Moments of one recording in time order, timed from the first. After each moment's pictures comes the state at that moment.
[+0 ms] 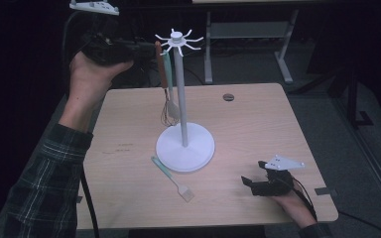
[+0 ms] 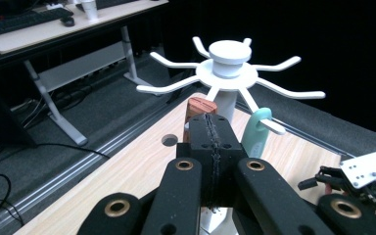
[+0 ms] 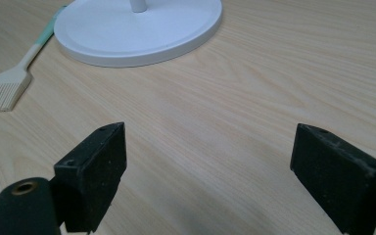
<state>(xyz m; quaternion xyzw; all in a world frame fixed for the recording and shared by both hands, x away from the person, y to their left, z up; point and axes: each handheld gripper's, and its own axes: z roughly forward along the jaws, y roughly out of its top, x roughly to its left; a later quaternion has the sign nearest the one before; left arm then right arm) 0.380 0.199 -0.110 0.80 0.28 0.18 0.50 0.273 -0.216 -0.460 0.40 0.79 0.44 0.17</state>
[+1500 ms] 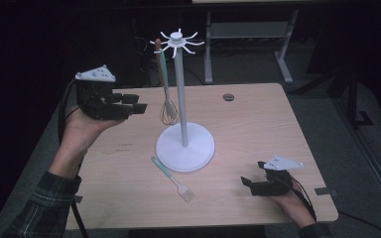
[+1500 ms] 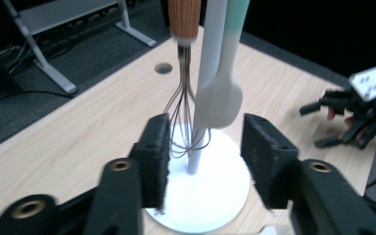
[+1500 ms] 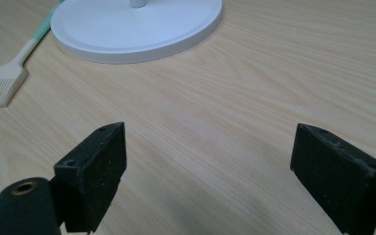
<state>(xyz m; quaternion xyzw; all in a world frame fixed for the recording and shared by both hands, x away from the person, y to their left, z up) 0.343 0.238 -0.222 0.83 0.30 0.14 0.44 0.273 -0.215 -0.462 0.40 0.79 0.43 0.17</state>
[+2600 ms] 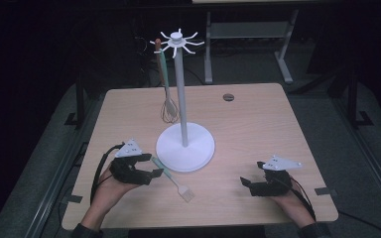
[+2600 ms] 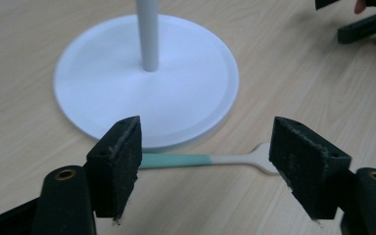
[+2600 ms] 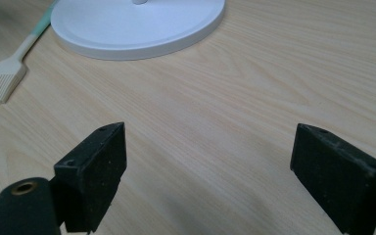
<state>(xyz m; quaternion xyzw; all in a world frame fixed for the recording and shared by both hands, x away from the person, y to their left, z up) 0.292 0.218 -0.396 0.84 0.32 0.10 0.42 0.274 -0.213 -0.462 0.40 0.80 0.43 0.17</state>
